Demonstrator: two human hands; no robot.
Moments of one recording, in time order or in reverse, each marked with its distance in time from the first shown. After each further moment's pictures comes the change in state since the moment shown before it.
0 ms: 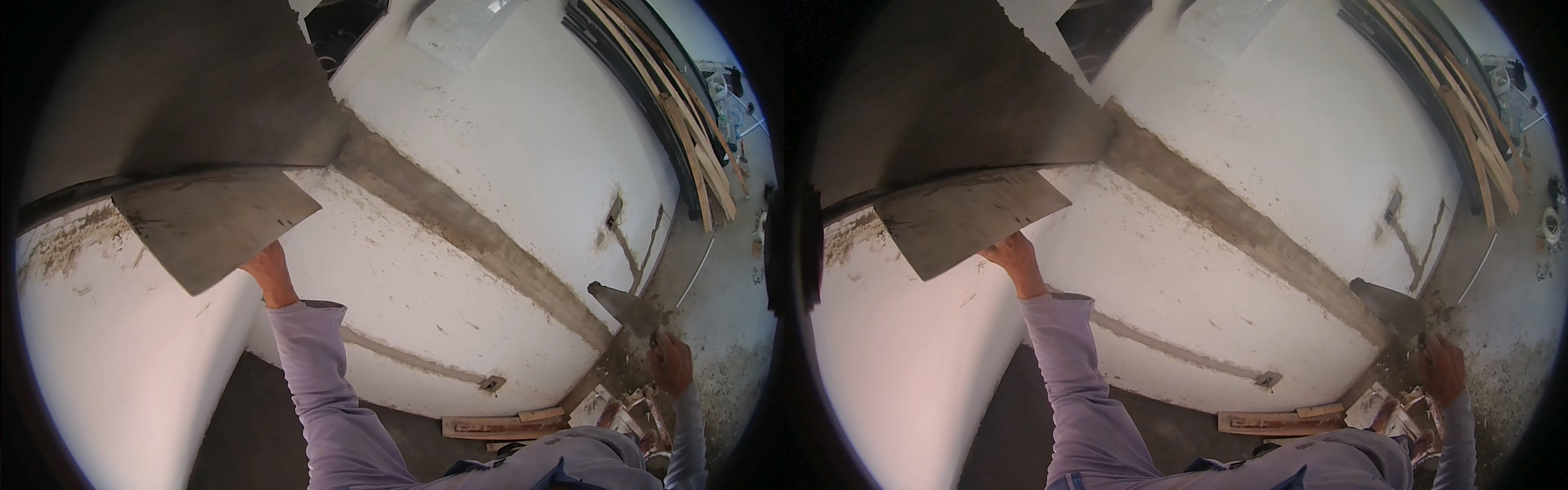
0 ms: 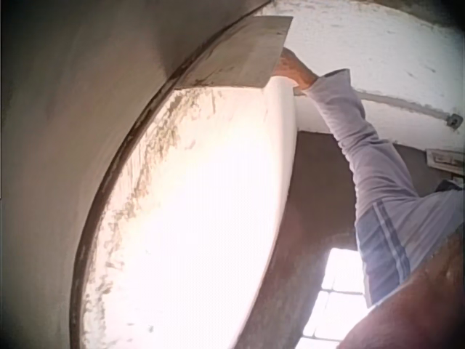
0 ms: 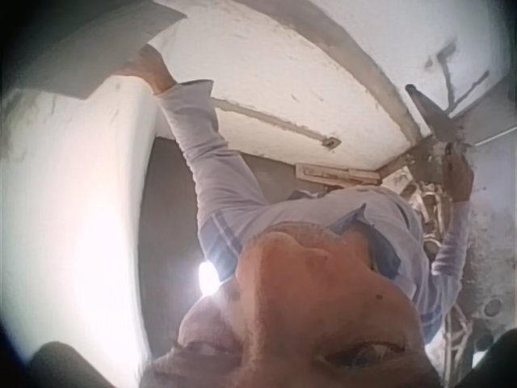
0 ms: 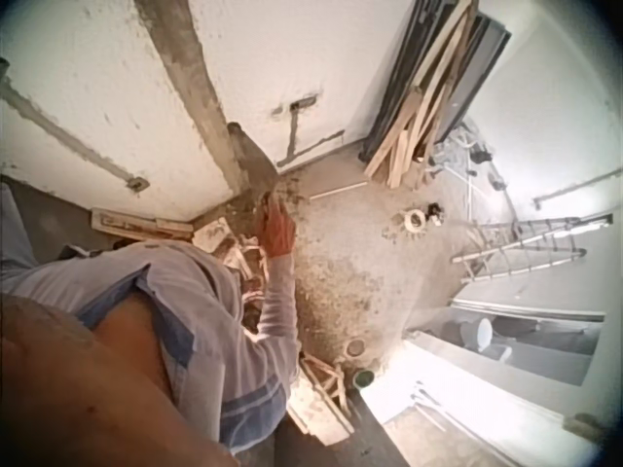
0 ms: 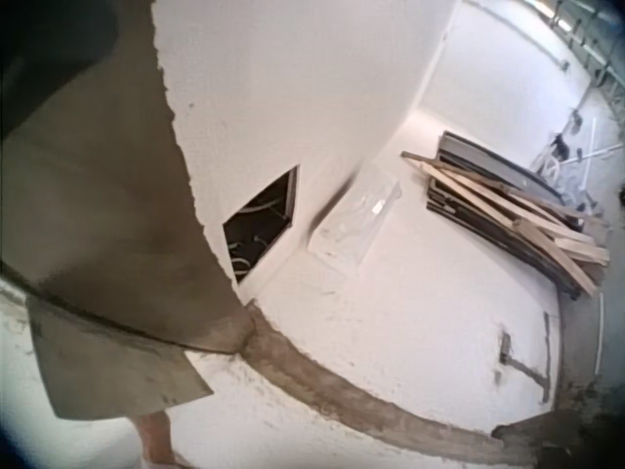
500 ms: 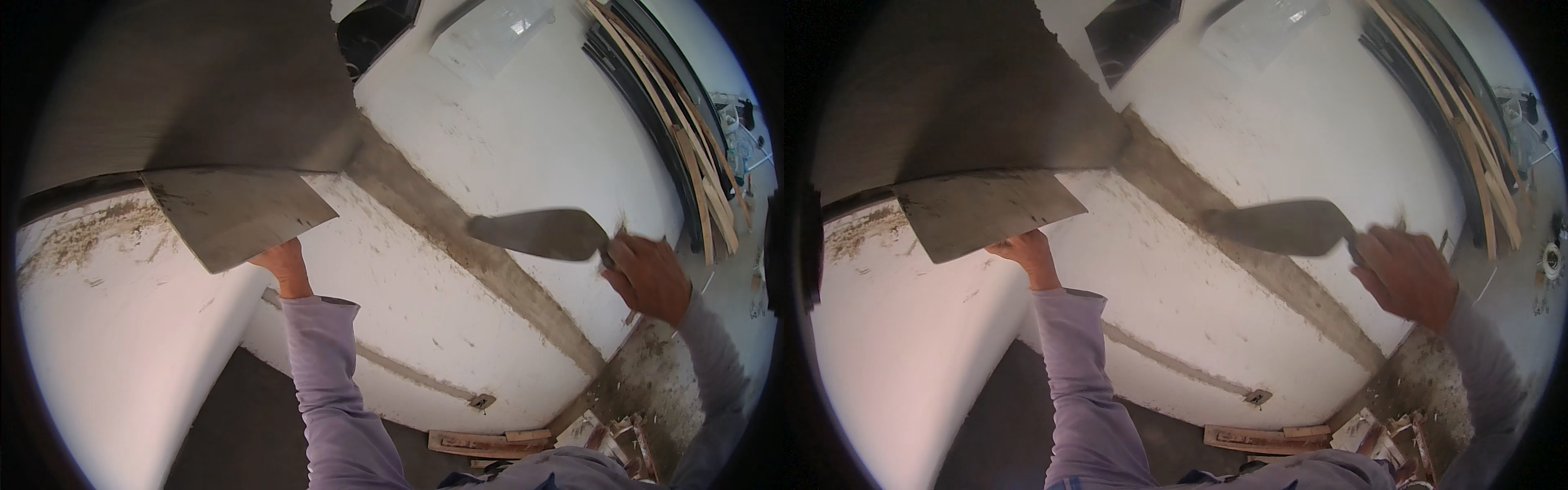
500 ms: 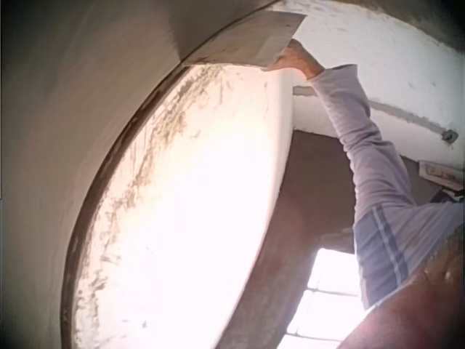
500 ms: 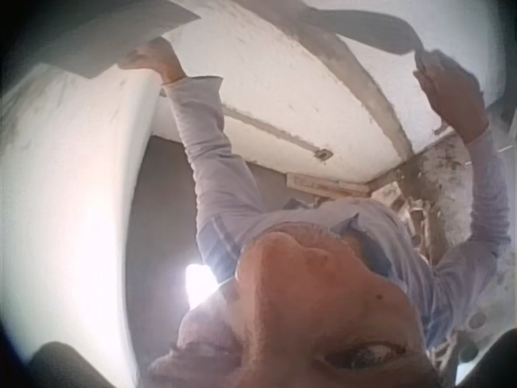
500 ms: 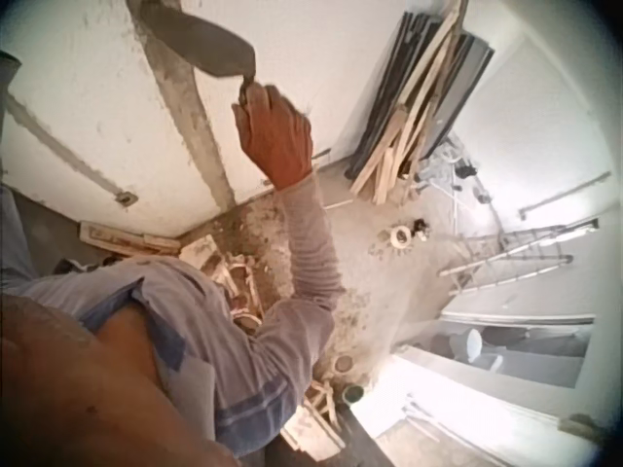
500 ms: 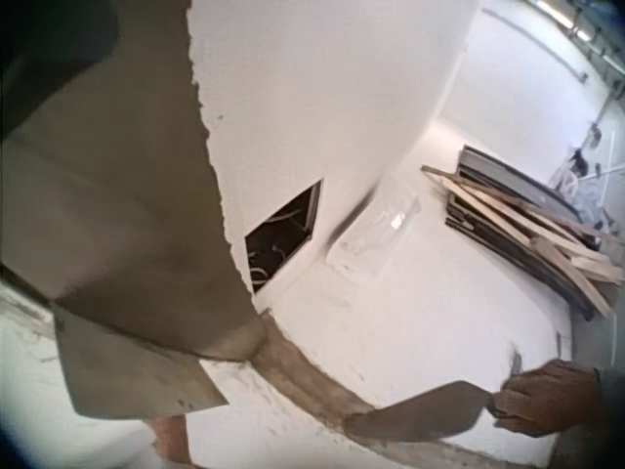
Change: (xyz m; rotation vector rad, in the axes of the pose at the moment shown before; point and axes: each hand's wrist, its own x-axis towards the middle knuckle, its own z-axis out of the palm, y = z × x) left_hand 0.014 0.027 0.015 -0.124 0.123 -0.289; right_hand 0.205 -0.126 -0.082 -0.238 0.188 -0.618
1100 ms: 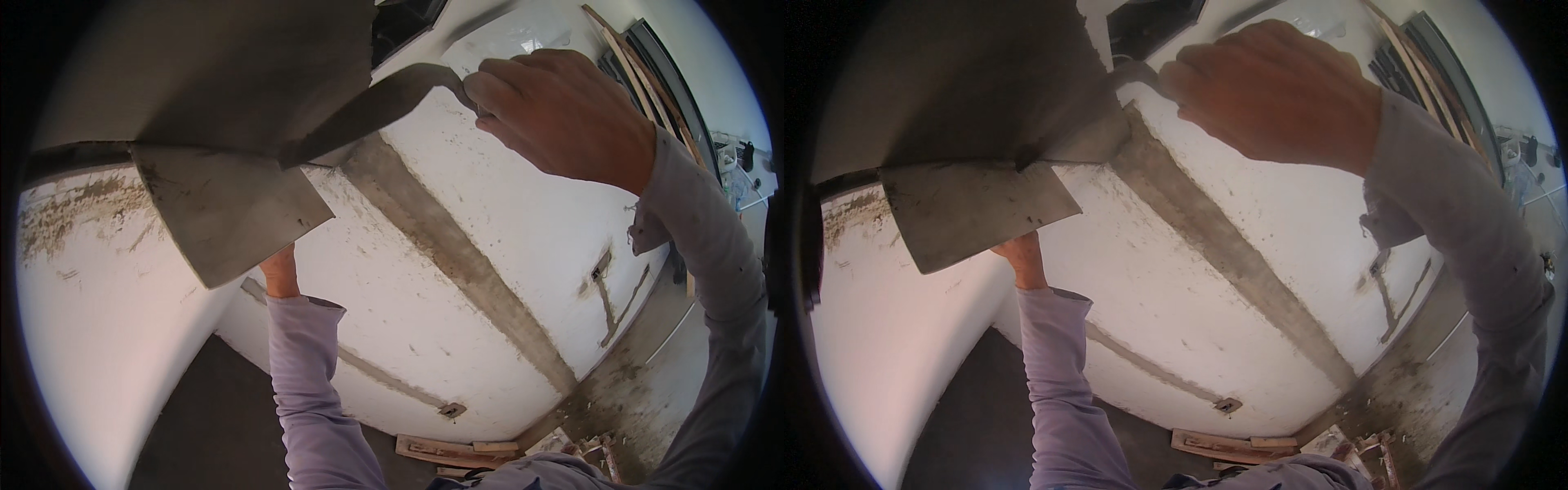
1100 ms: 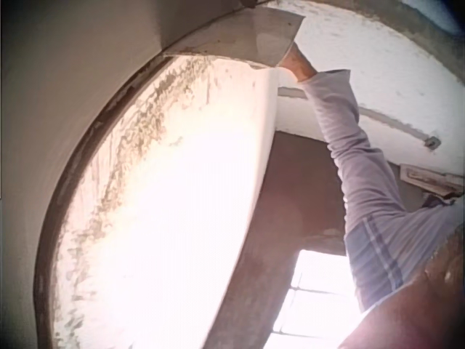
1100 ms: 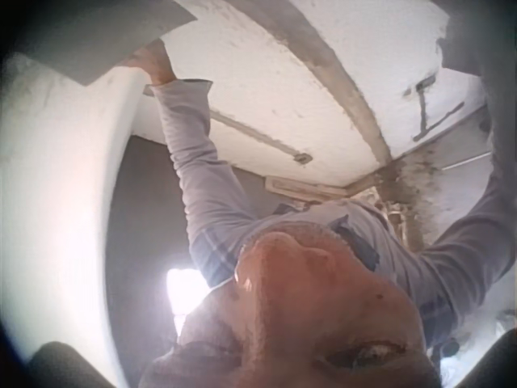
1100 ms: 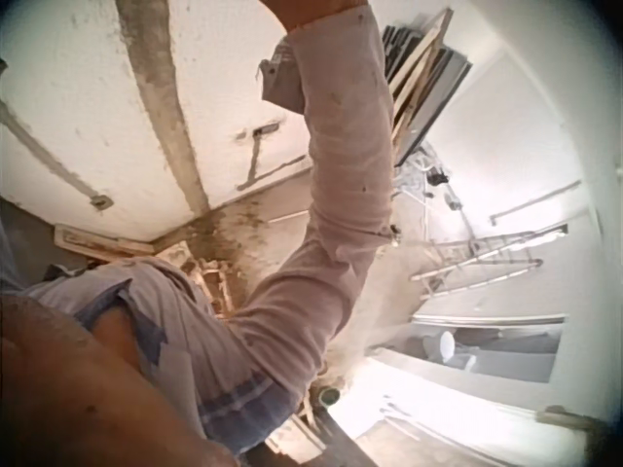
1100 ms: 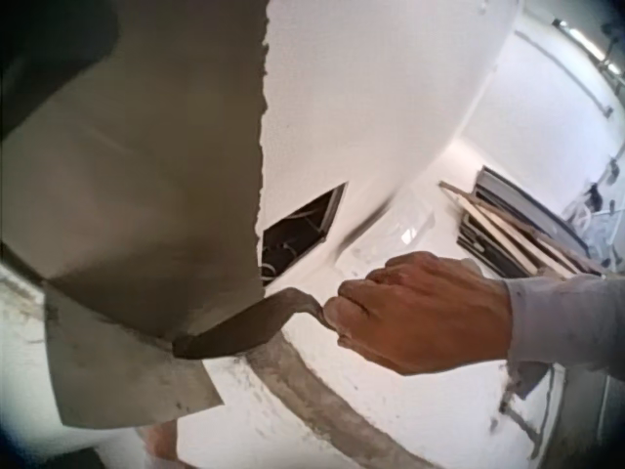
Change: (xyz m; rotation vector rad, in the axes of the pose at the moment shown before) left_hand -0.019 -0.023 0.011 -0.190 -0.091 0.026; right_hand 0.223 -0.031 -0.070 -0.271 0.412 -0.523
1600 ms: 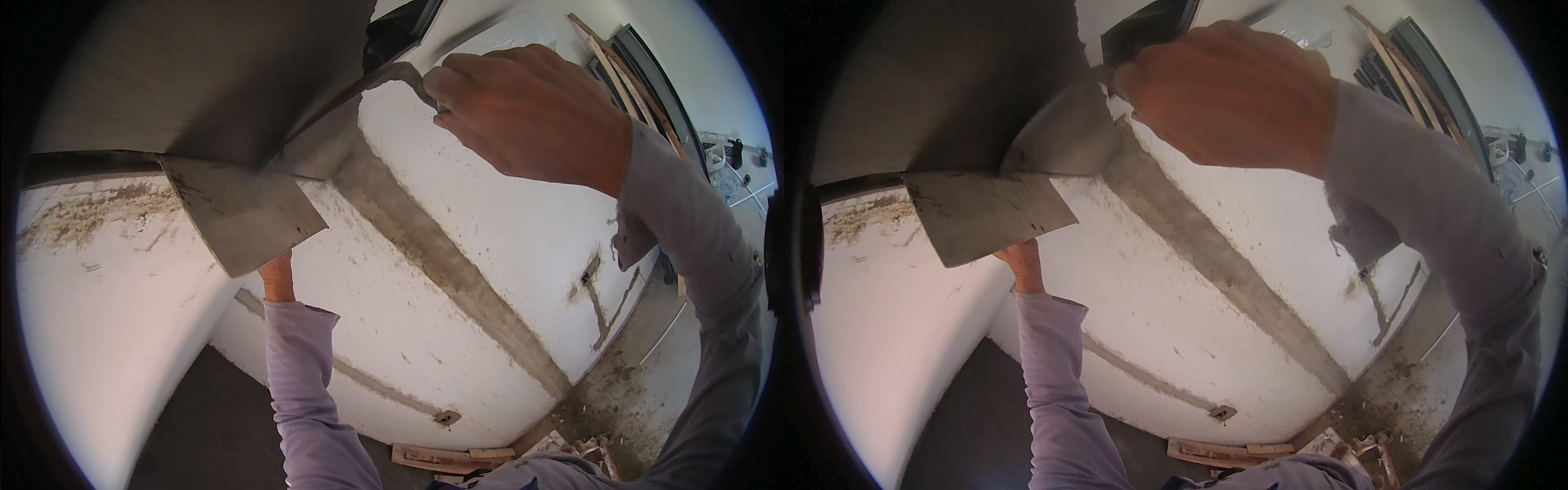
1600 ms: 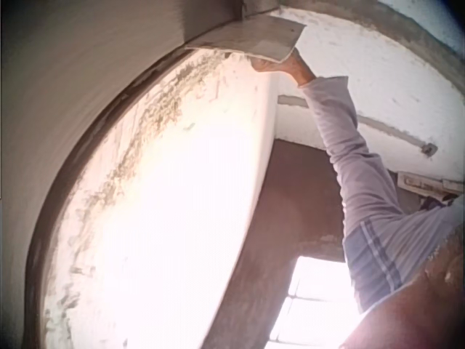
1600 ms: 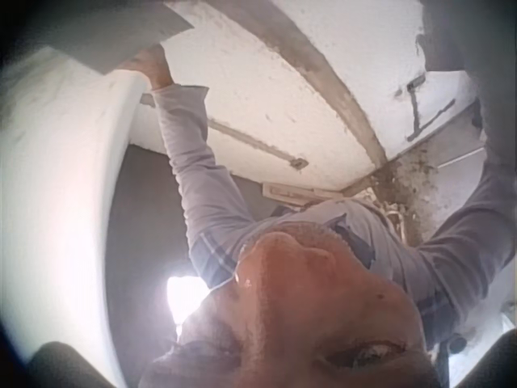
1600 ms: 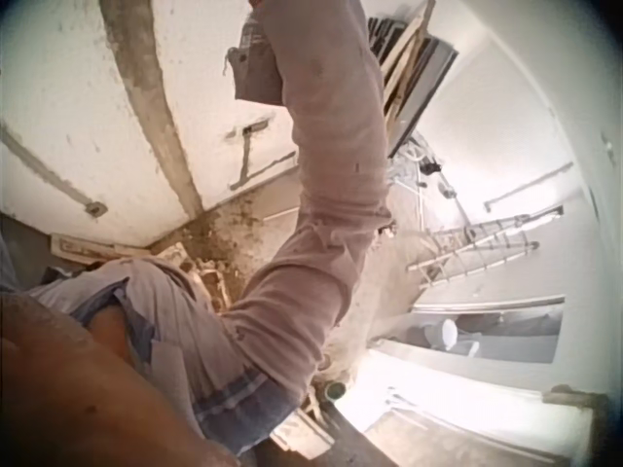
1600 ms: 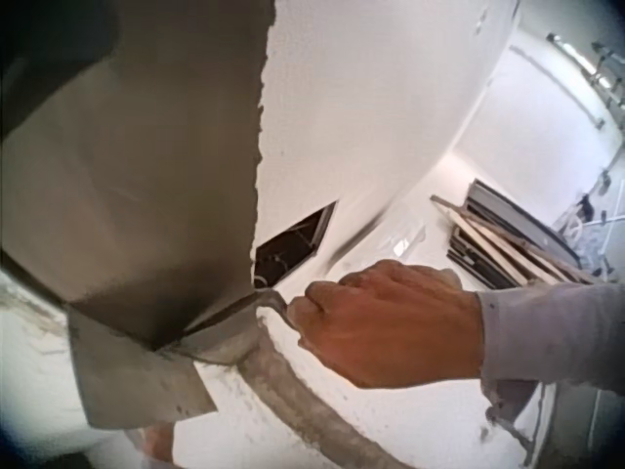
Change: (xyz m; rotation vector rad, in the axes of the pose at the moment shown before) left_hand -0.007 -0.005 0.000 -0.080 -0.013 -0.072; right_hand 0.023 -0.010 -0.033 0.023 -0.021 0.089
